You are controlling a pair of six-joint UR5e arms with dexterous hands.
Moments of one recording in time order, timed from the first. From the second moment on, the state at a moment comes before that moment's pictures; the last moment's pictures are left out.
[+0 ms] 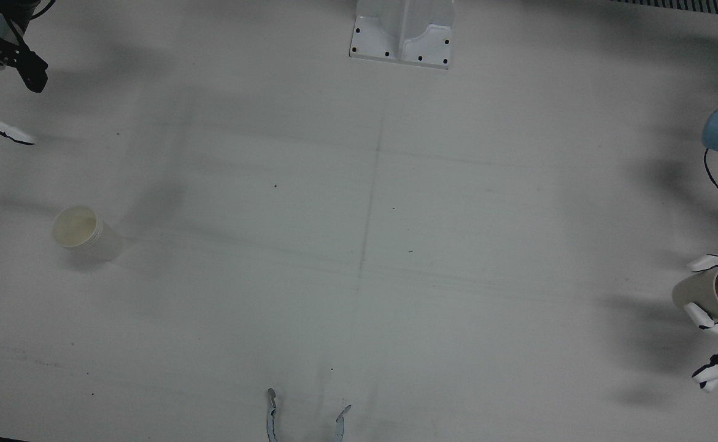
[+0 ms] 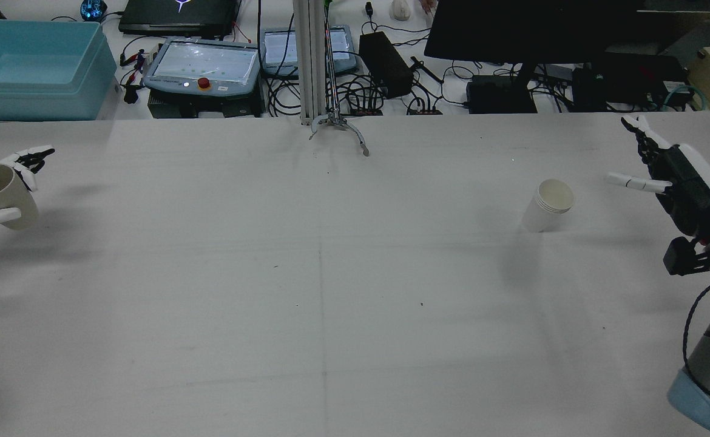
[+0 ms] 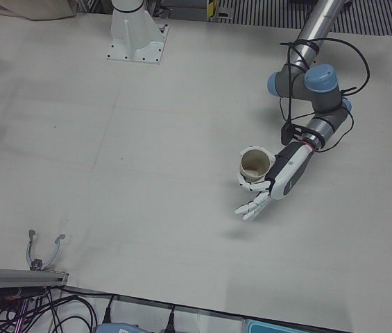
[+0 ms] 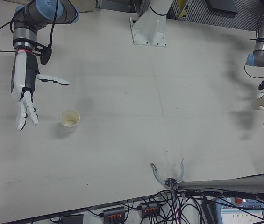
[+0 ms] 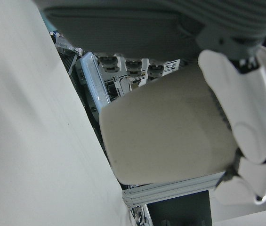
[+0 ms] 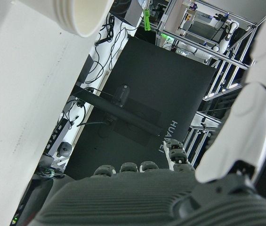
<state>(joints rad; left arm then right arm) -1.01 -1.59 -1.49 -0.39 1.48 0.40 0.85 -1.65 1.88 -3.41 -0.91 -0.38</state>
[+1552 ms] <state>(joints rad) -1.01 -1.59 -1.48 -0.39 1.48 0.39 0.62 -1.45 1.46 -3.16 -0.68 -0.20</state>
